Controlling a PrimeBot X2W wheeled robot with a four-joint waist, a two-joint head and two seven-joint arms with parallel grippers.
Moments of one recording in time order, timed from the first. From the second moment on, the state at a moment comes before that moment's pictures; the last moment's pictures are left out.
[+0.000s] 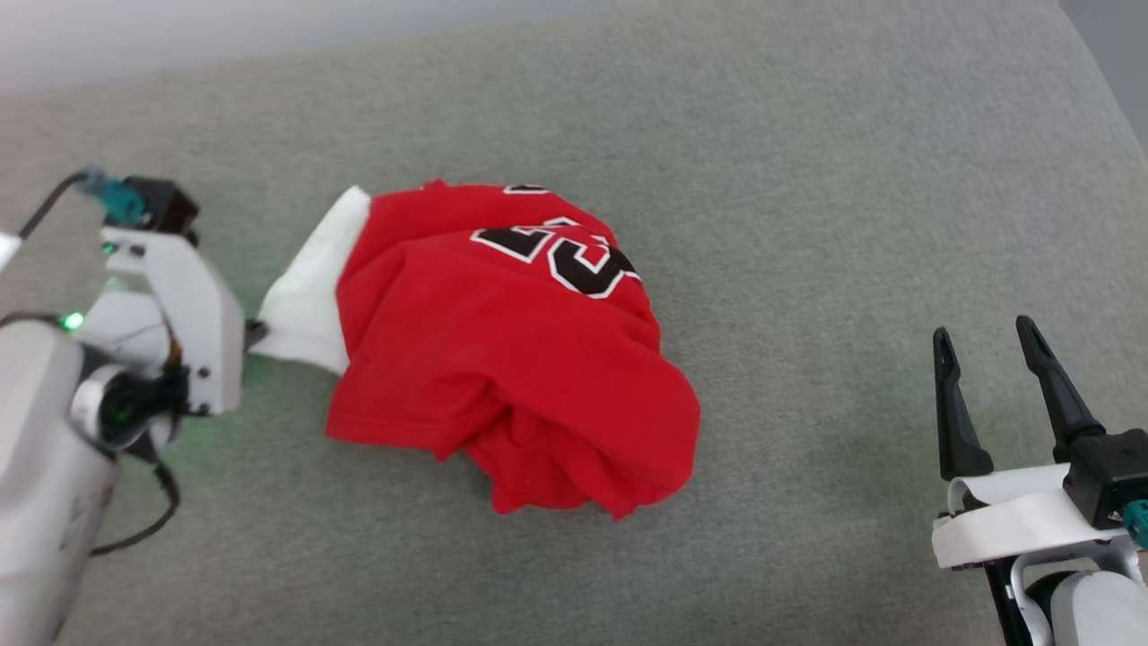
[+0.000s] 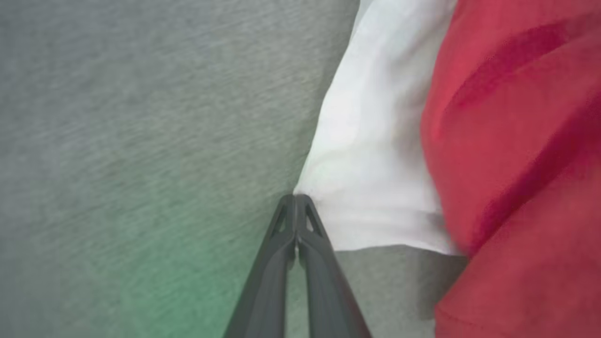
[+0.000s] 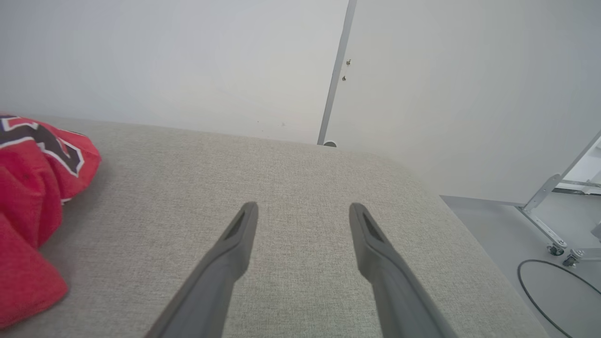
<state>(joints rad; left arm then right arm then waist) -0.78 0.63 -0.46 0.52 -0.83 -0.10 0.76 -0.17 -0.07 -0.05 0.06 -0.01 0.13 -0.22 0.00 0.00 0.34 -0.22</state>
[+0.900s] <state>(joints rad) -0.39 0.71 -0.35 0.43 -0.94 0.02 0.62 -0.07 -0.11 -0.03 0.01 0.00 0.13 -0.11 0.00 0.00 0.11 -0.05</state>
